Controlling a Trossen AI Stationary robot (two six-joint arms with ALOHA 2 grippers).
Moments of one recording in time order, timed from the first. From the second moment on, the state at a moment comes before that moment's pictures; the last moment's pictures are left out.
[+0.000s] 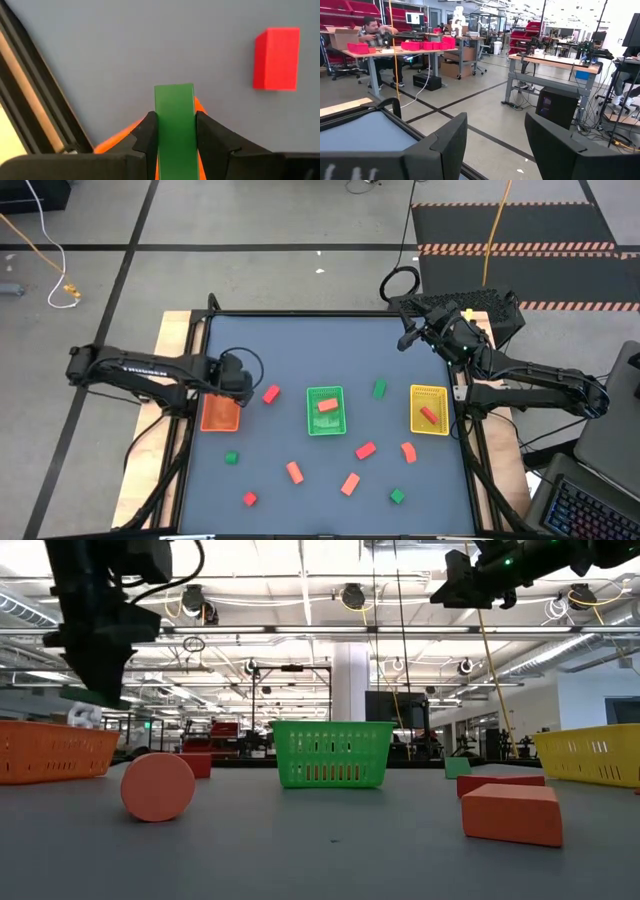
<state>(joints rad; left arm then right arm) -0.01 1.13 0.79 -1.15 -0.33 -0.99 -0.36 0.77 0.56 0.21 0.57 -0.06</state>
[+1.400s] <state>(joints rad) -0.22 1.13 0.79 -1.24 -0.31 -1.25 -0.36 0.77 0.56 0.21 0.57 -0.06</state>
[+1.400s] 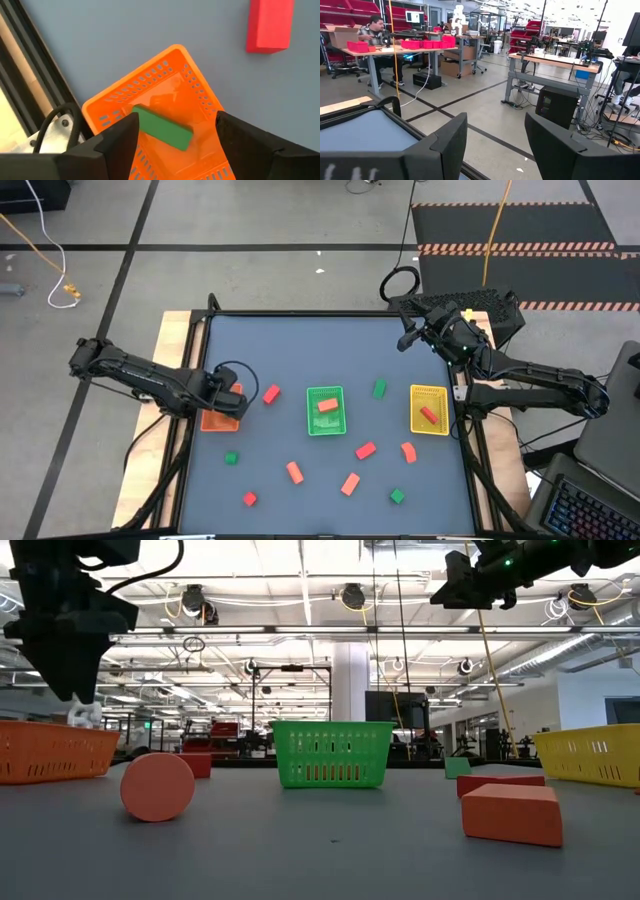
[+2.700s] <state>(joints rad) 0.04 1.29 0.79 -0.71 -0.34 -0.74 -0.36 0.91 0.56 0.26 0.57 -0.07</state>
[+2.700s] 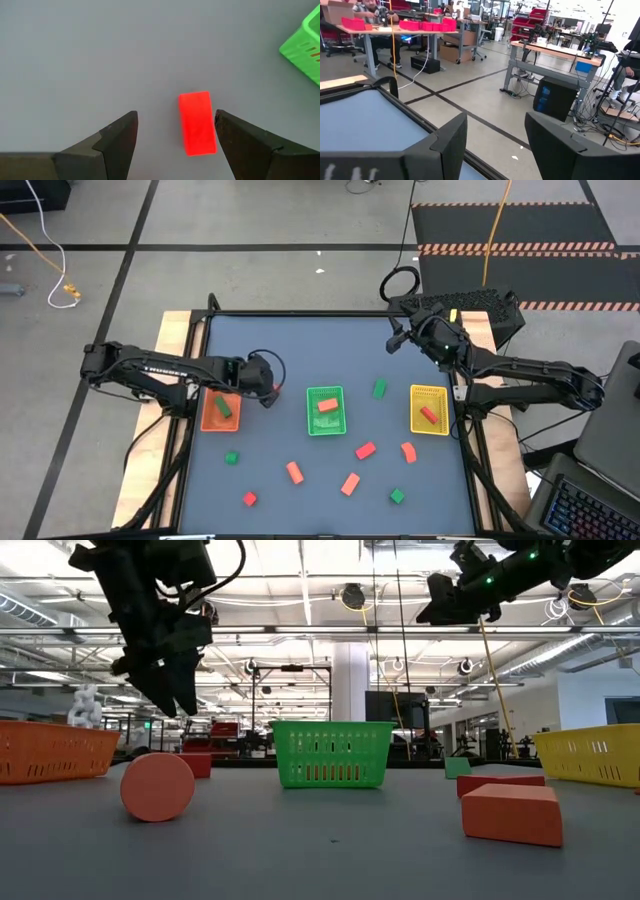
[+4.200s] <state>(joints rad) 0.04 1.58 0.79 -0.61 -0.20 -0.74 -0.36 0.92 0.55 0.30 0.57 -0.09</state>
